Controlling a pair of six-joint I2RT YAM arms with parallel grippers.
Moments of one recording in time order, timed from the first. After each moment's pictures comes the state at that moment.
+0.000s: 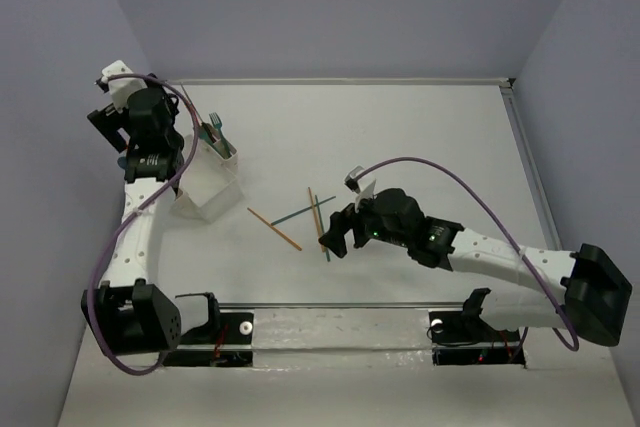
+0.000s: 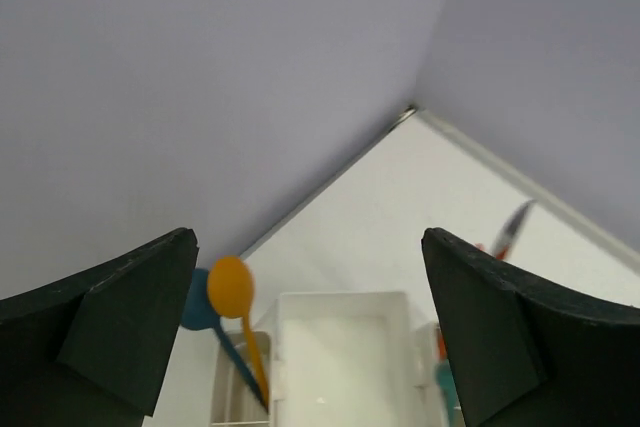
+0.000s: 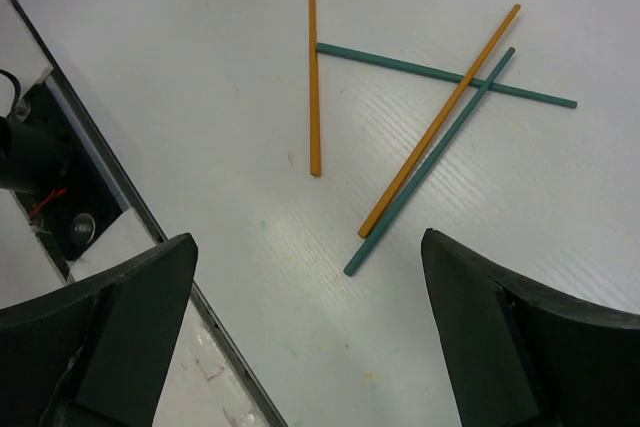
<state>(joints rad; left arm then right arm) 0.07 1.22 1.10 -0.07 -0.70 -0.18 0.98 1.16 0.68 0.08 -0.03 0.36</state>
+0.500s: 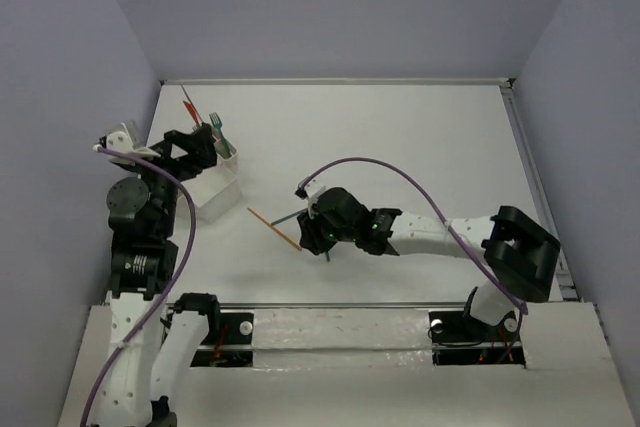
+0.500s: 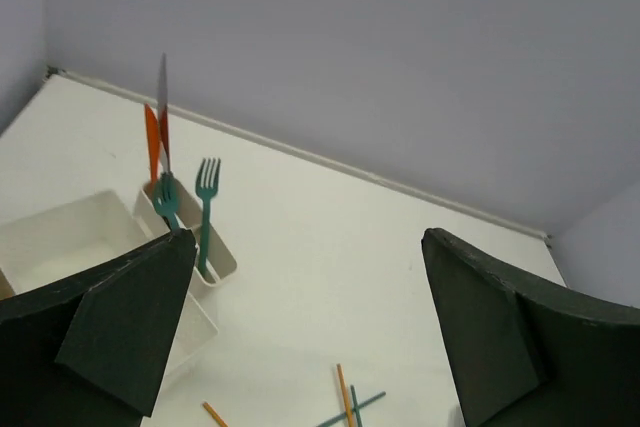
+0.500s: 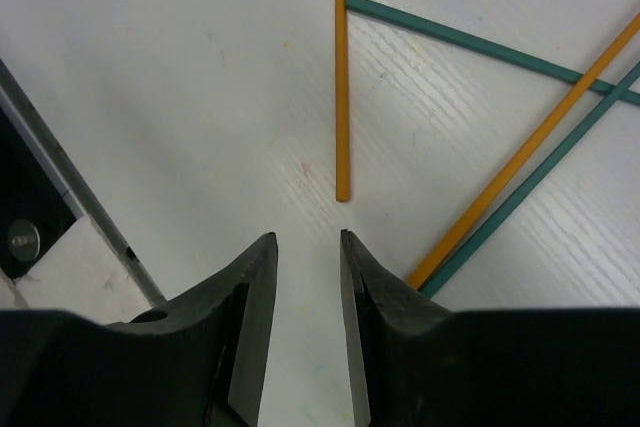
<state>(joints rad) -0.08 0.65 0.93 -0.18 -0.12 -0.44 1.07 1.58 0.94 0.00 -0.02 0.35</state>
